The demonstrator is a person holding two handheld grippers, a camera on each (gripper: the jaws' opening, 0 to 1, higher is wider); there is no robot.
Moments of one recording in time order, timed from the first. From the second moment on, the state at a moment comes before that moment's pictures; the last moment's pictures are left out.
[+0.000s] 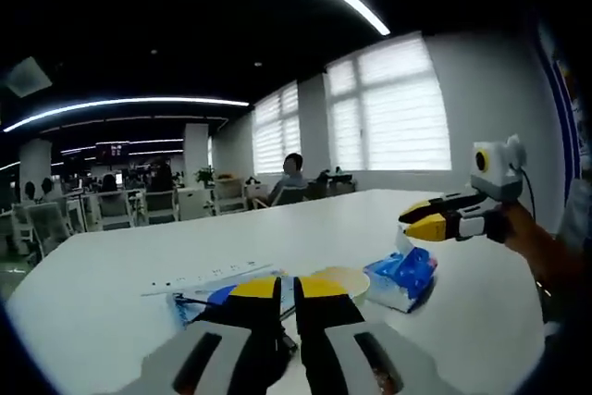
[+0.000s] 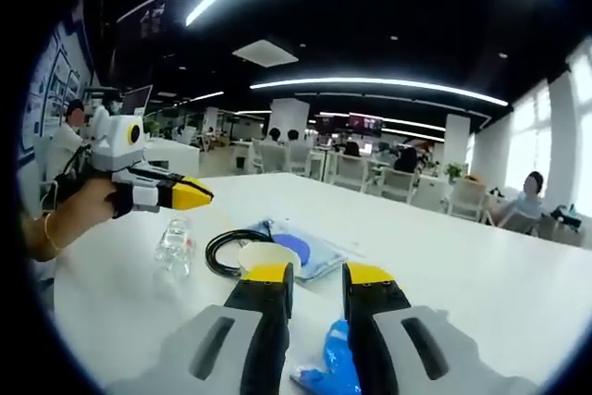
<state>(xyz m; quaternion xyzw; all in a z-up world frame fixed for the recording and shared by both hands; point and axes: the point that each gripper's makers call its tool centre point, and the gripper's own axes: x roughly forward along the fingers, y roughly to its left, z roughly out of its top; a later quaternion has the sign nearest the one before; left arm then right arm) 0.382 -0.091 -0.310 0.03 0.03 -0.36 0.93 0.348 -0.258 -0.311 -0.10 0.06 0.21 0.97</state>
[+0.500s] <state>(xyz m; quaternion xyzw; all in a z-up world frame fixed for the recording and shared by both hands) 0.414 -0.043 -0.334 0.08 0.09 -0.36 0.93 0.372 -0.206 -0.303 -0.13 0.10 0.28 0.95</state>
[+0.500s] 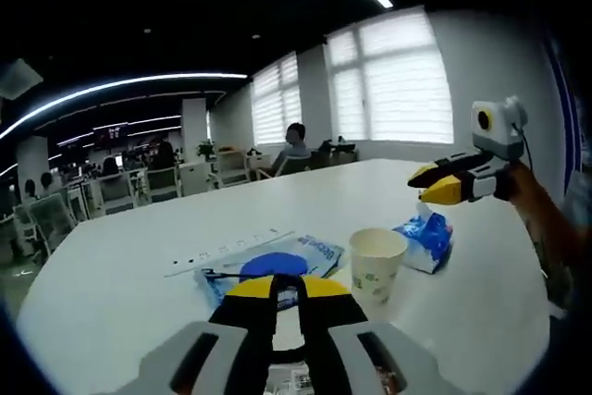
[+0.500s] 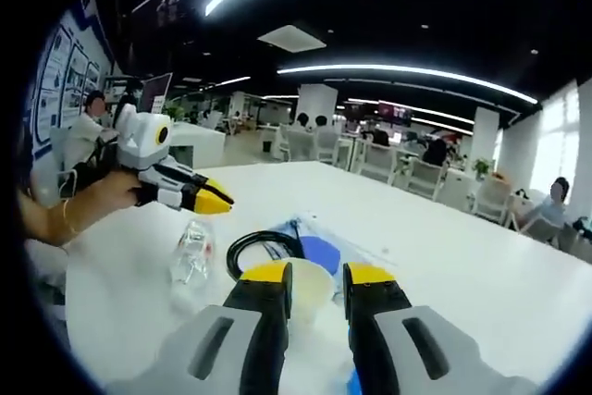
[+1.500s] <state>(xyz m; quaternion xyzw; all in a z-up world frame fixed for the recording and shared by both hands) 0.467 -0.017 -0.377 0.11 0.21 -0.36 0.90 0.436 -0.144 -0.332 -0.24 0.24 0.33 0.88</state>
